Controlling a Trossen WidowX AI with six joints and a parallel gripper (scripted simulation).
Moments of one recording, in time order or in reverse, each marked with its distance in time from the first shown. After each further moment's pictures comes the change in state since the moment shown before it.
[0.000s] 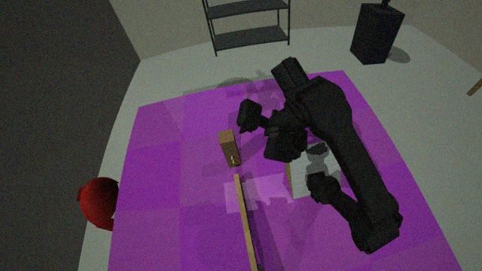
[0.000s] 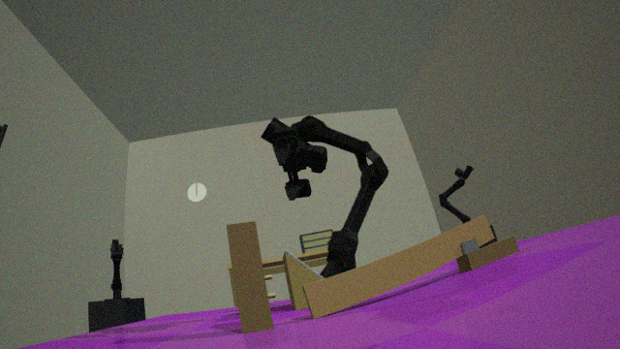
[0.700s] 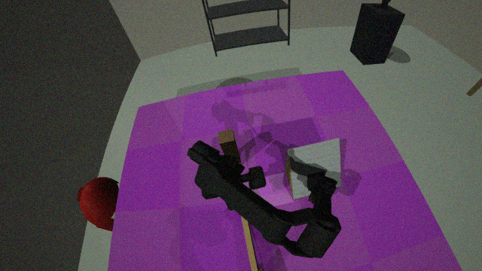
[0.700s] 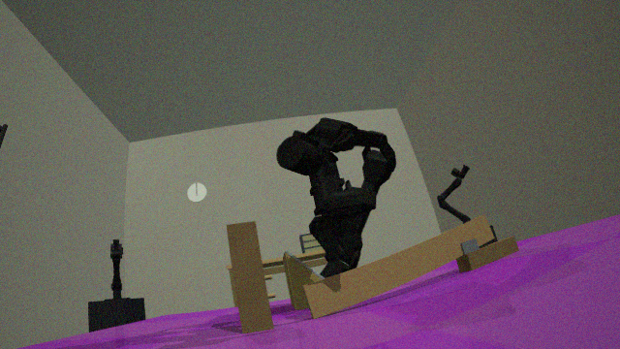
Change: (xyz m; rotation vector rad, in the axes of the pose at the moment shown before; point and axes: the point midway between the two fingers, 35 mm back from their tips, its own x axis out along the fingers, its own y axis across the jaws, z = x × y) arm 0.183 0.045 0.112 -0.322 -0.263 0.642
